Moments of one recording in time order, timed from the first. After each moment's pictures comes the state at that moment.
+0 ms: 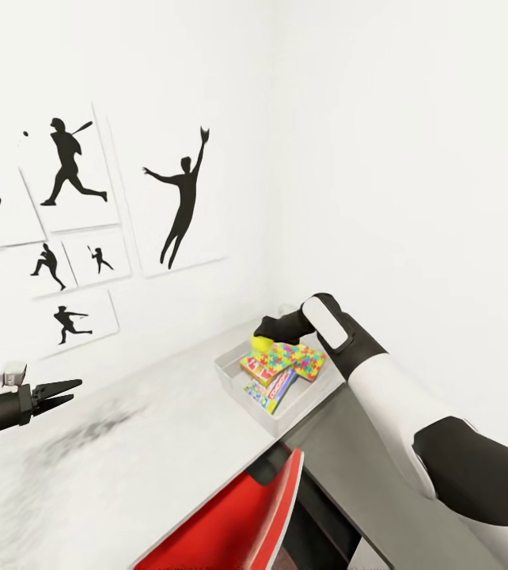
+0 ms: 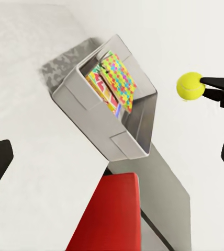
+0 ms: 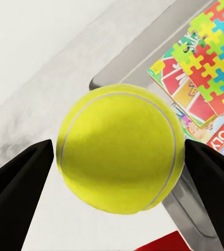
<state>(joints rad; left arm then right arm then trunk) -0.41 0.61 0.31 -1.19 0.64 1.04 -0.98 -1.18 0.10 0.38 -0.67 -1.00 0.94 -0.30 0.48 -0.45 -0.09</state>
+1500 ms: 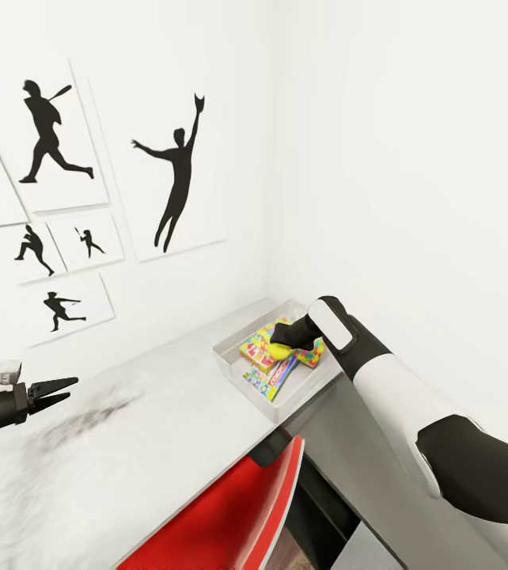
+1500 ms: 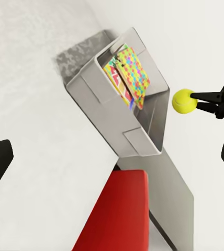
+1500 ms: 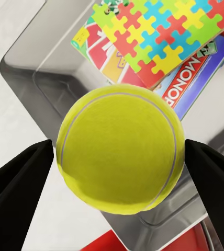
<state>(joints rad) -0.41 0.61 0.33 -1.19 0.64 1.04 -0.98 -1.18 0.08 0.38 -0.63 -0.99 0.94 -0.42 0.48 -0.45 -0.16</state>
